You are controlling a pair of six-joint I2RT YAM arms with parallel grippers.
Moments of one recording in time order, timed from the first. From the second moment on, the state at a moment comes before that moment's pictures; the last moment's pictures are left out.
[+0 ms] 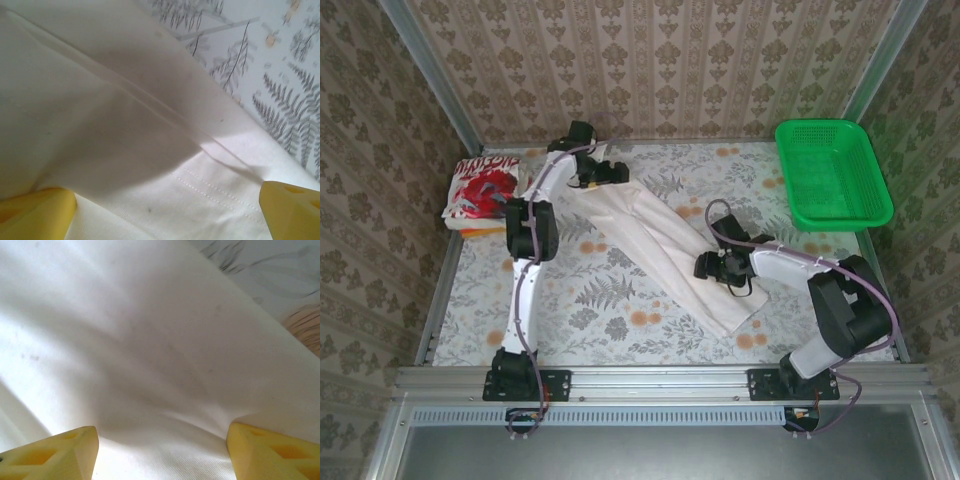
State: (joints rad) left arm -0.25 2.64 2.45 -0.90 0.40 -0.14; right arm 0.45 1.55 0.80 -0.46 -0.07 0.66
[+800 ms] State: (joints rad) left arm -0.27 2.57 2.42 -0.74 0.51 -0.22; right arm 0.51 1.54 1.04 -0.40 -0.13 0.51
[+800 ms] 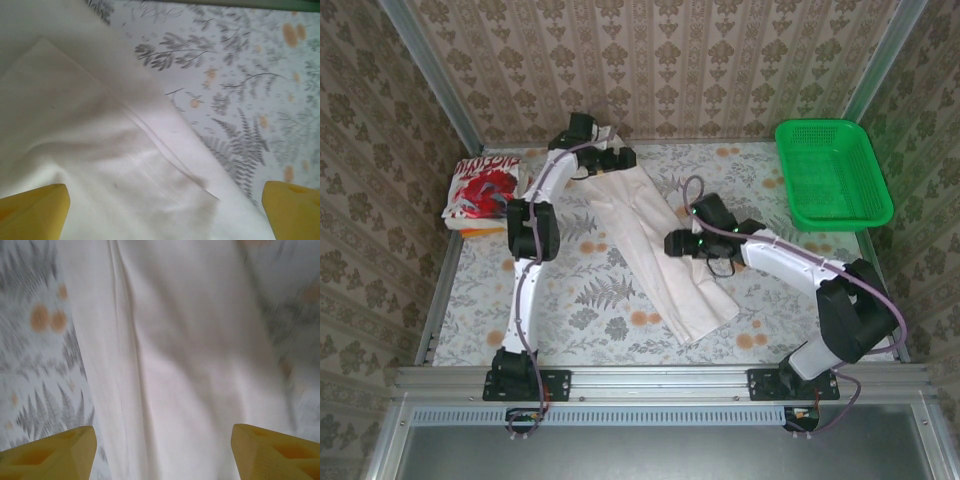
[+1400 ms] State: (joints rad) left arm -0.33 1.34 1.01 -0.39 0.19 -0.28; right arm 0.42 2.38 2.05 -0.44 -0.22 0.35
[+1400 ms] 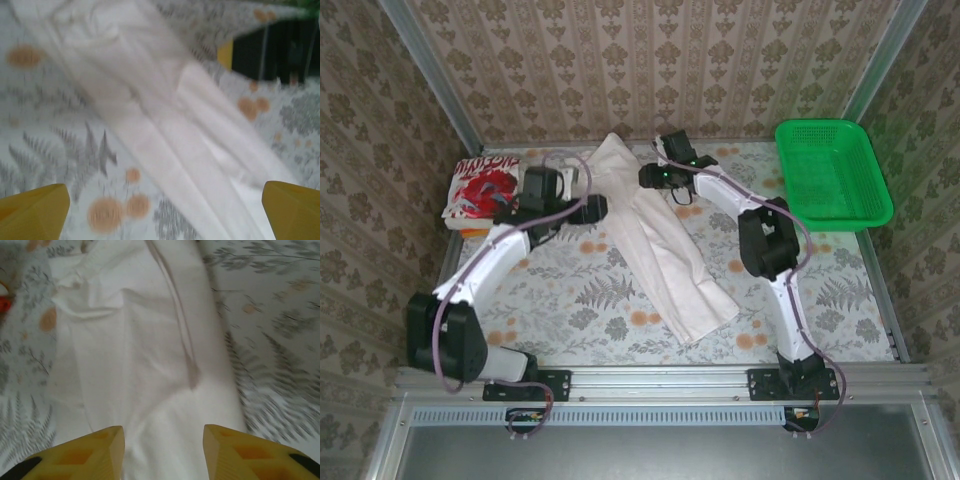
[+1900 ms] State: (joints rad) left arm -0.37 1.09 0.77 -0.40 0.10 -0.39; right arm 0.46 2.81 2.61 -0.52 -0.34 0.68
